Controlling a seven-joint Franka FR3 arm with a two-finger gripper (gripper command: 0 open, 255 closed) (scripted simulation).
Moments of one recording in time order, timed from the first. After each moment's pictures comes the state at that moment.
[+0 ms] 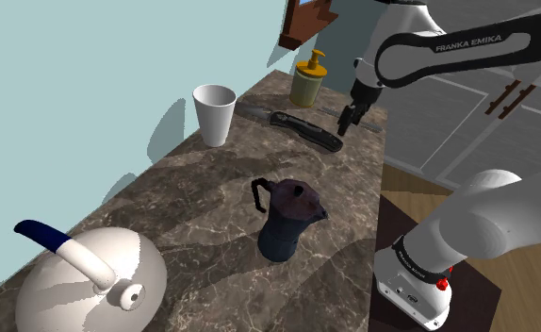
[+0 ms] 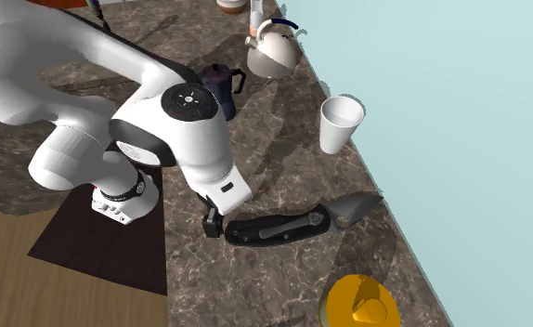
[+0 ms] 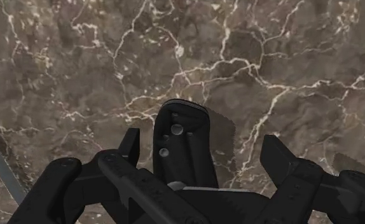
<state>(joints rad) -0.02 -0.51 -0.15 -2.62 -0.15 2.12 -0.20</state>
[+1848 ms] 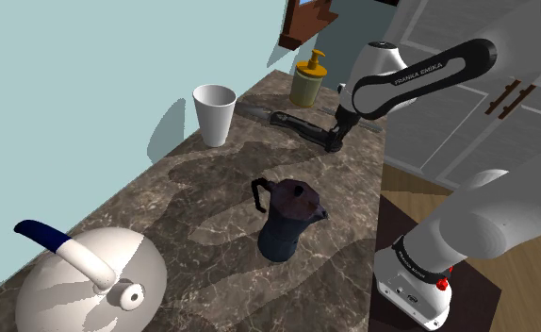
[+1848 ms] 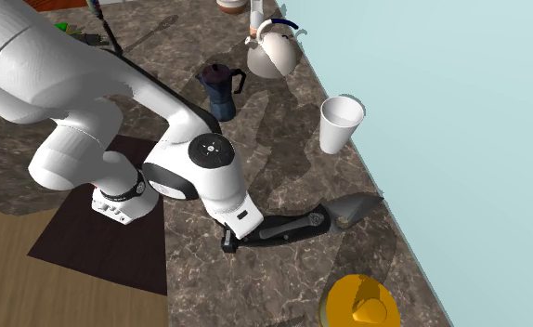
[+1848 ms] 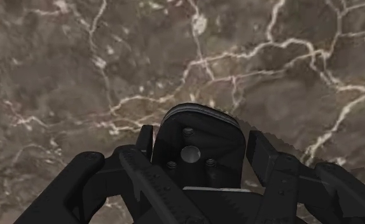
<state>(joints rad) -0.02 -0.28 -0.19 -2.69 -0.16 2.45 -0.23</state>
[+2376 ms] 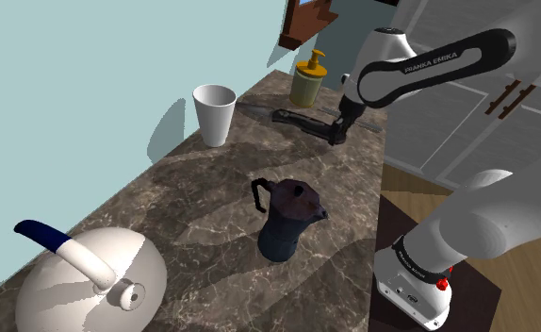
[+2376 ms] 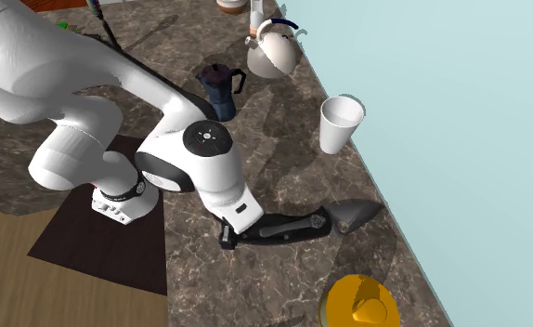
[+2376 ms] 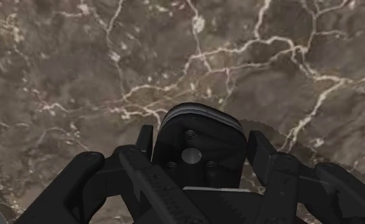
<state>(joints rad) -0.02 -0.35 -0.19 -2.66 -0.16 2.35 -0.24</state>
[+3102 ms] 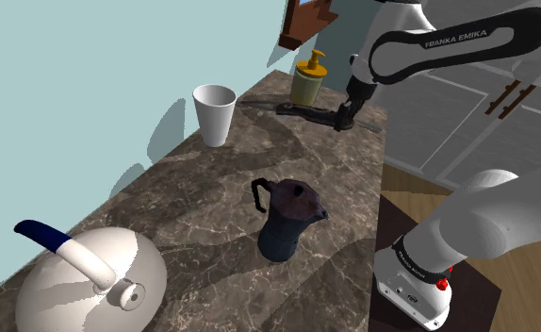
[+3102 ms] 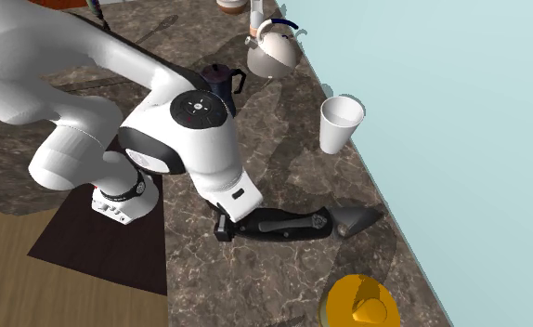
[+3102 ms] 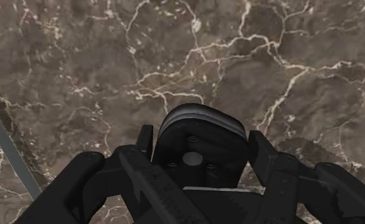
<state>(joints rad) -0.01 -0.44 -0.17 -2.57 -0.15 2.17 -0.24</state>
